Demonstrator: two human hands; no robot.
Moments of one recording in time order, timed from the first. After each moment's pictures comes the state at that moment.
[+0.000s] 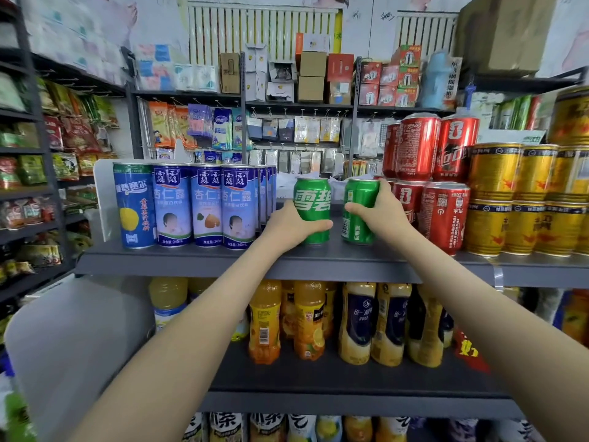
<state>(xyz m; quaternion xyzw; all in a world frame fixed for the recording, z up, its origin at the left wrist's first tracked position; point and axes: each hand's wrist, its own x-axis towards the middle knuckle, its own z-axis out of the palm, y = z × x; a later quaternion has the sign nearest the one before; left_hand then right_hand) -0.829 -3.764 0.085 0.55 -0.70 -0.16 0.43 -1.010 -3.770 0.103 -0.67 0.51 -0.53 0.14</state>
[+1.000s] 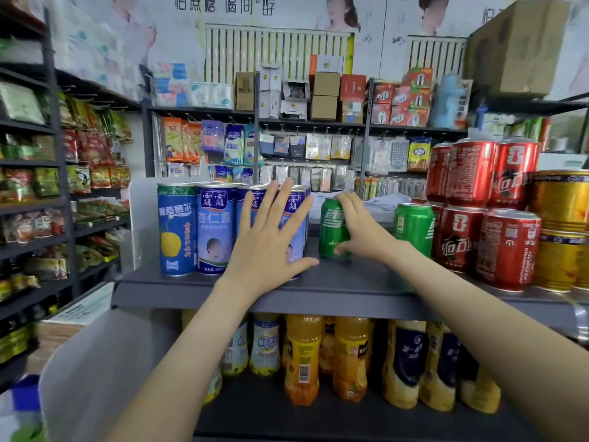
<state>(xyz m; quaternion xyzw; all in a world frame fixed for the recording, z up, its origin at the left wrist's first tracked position) -0.714 -3.757 0.074 0.46 -0.69 0.45 0.33 -0.917 -3.820 0.110 -0.84 0.45 -0.30 -0.08</state>
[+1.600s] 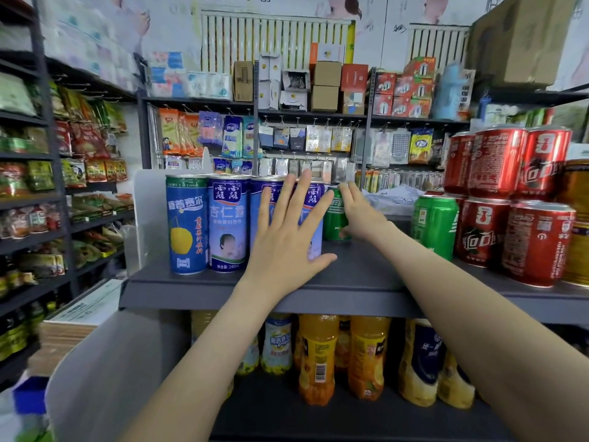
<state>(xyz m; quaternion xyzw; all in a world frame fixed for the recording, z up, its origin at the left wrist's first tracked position) -0.716 -3.765 0.069 0.45 -0.69 0.43 0.36 -0.889 -3.884 0.109 -0.78 0.56 -0.23 -0.15</state>
